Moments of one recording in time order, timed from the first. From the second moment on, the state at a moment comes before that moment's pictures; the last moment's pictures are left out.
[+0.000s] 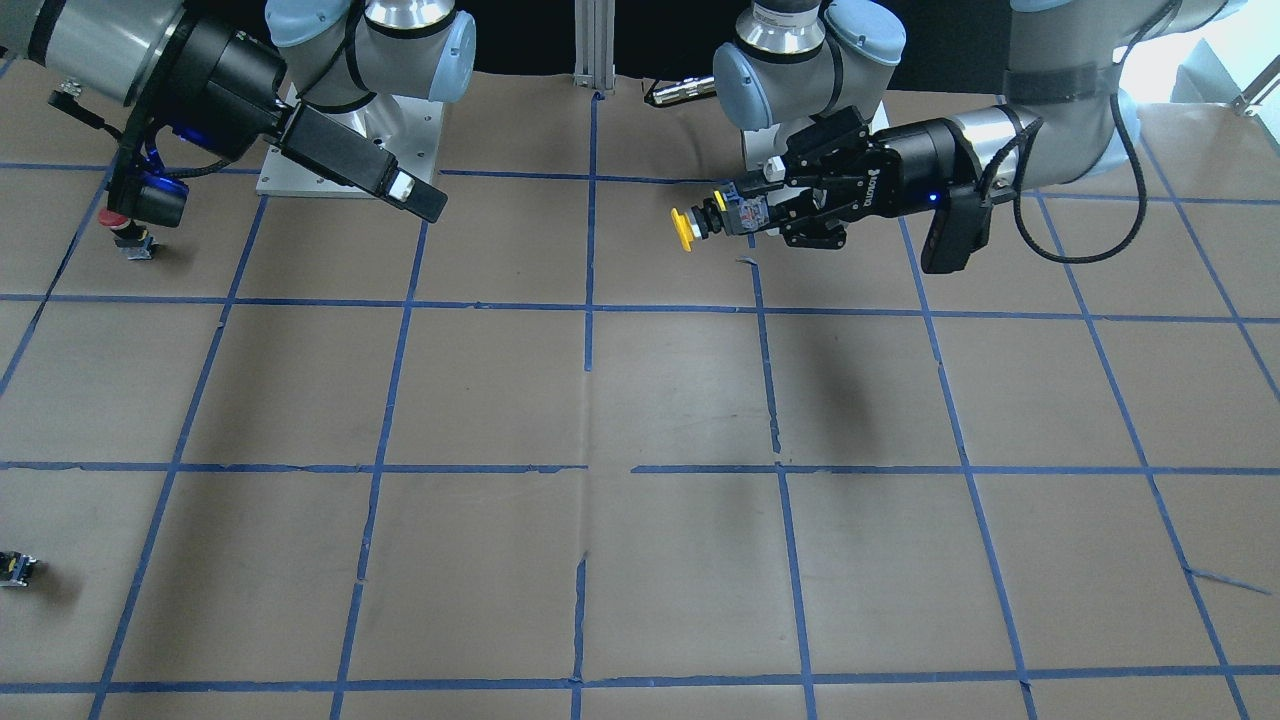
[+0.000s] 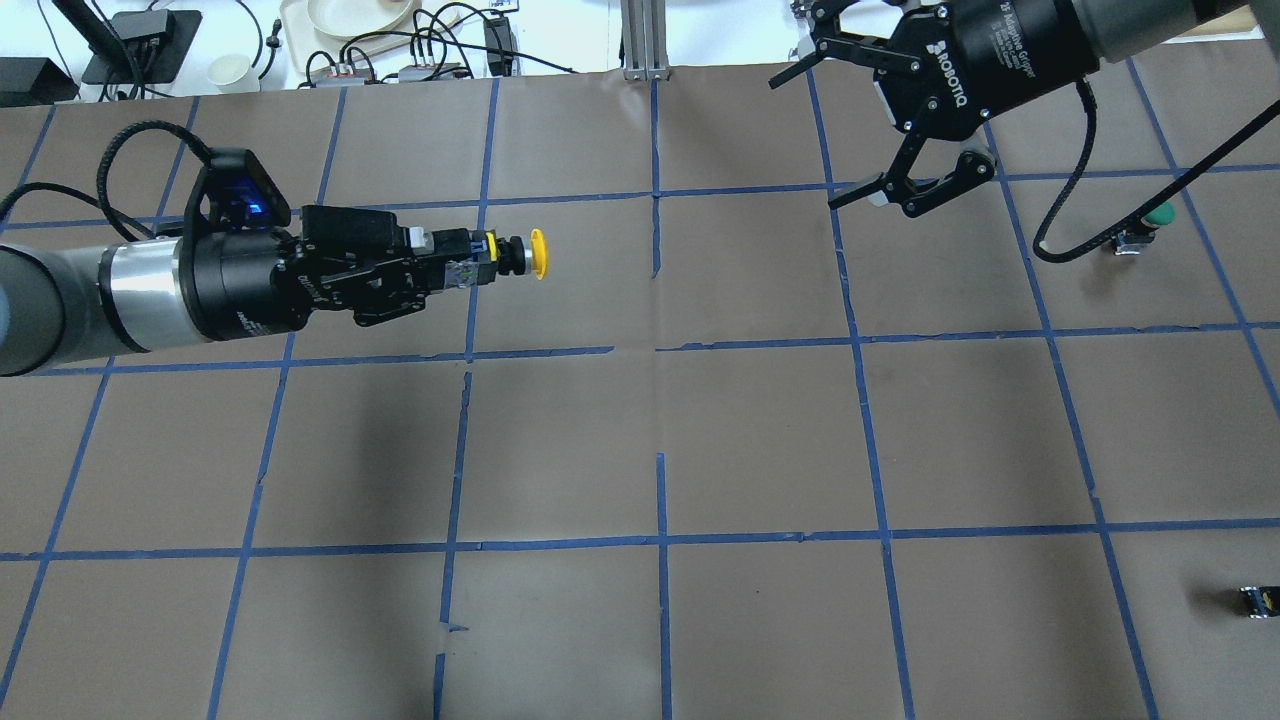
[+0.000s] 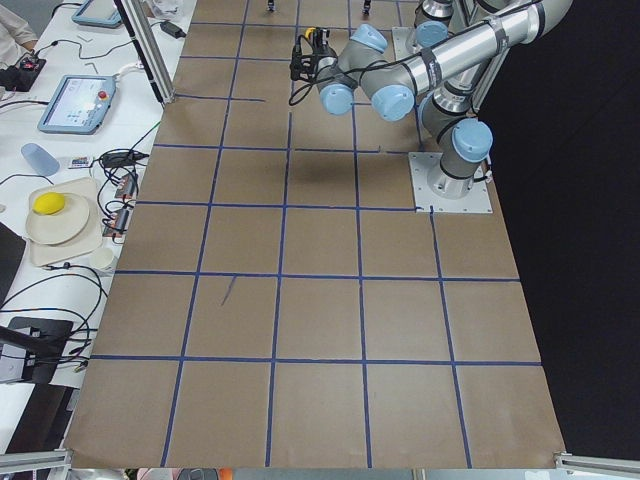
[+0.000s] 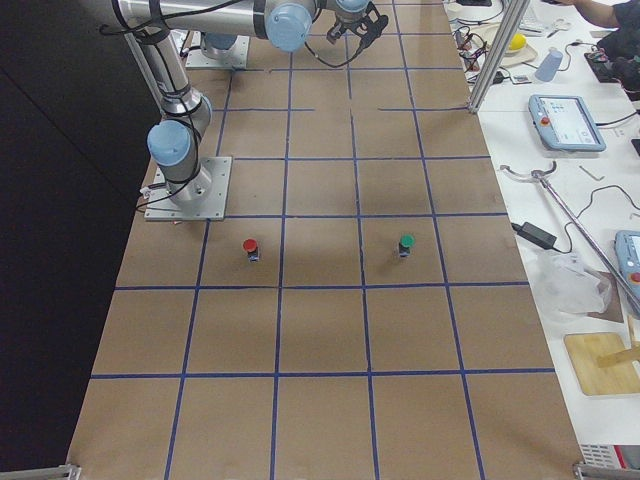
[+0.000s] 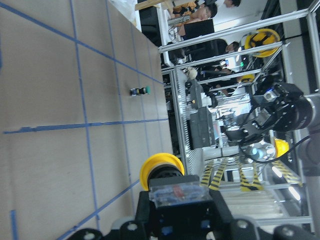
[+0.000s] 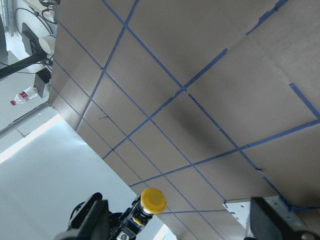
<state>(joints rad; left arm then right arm) -1.22 -1.46 -1.96 -2.31 0.21 1.09 1.41 -1.61 1.61 -1.46 -0.68 0.55</state>
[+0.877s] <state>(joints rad) -1.37 -1.46 -1.96 -2.41 -0.04 1.09 1.47 -1.60 1.70 -1.47 -0.49 0.64</state>
